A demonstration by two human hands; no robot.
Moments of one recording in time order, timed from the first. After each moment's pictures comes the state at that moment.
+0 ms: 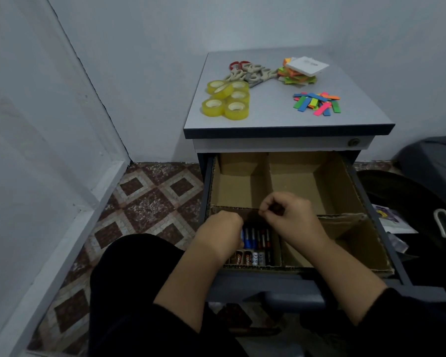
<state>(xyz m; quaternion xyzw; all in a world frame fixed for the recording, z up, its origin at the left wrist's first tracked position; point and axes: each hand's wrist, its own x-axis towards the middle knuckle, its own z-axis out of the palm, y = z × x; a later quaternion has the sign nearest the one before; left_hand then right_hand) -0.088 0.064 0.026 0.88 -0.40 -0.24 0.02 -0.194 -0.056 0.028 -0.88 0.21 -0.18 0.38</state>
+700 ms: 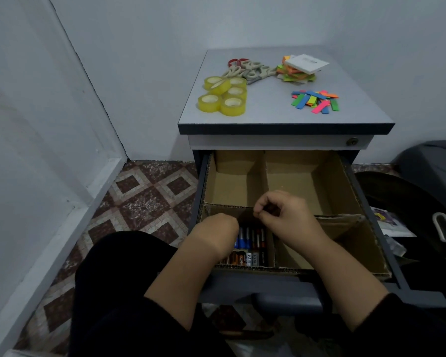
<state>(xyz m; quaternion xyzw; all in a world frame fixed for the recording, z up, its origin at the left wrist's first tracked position) -0.087 0.054 0.018 0.87 -0.42 -0.26 -0.07 -0.195 -0.064 0.026 -0.89 0.17 -0.15 0.39</state>
